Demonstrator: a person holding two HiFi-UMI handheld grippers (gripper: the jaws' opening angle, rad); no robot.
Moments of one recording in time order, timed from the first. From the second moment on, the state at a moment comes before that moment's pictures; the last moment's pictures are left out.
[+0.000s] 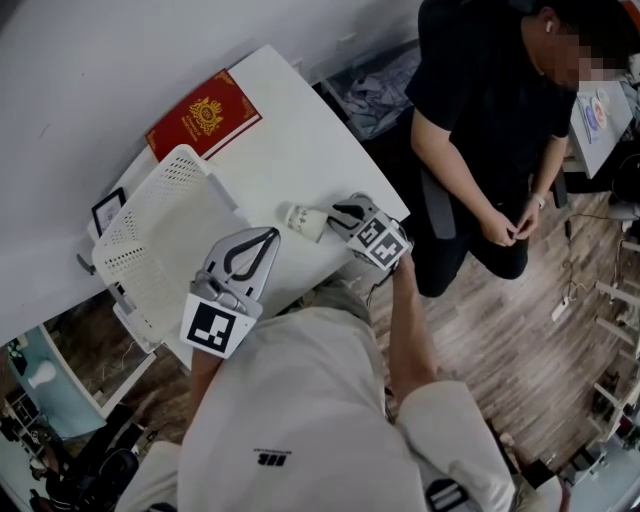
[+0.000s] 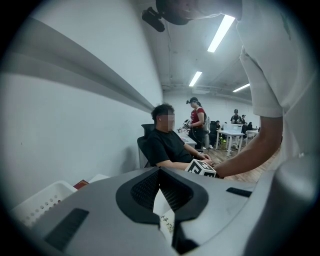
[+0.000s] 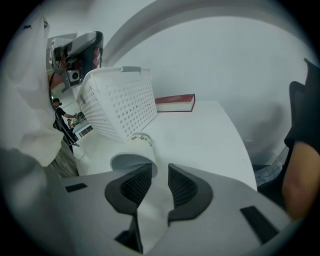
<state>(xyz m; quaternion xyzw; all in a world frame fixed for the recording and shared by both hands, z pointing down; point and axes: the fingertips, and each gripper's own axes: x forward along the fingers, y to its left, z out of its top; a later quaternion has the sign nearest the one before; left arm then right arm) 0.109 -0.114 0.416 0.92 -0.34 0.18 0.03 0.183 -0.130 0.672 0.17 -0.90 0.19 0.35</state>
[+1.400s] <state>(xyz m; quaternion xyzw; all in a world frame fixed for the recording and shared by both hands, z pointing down) 0.088 -0.088 0.367 0.92 -0.38 0.06 0.05 0.187 -0.117 0.385 0.31 -0.95 0.02 0.05</state>
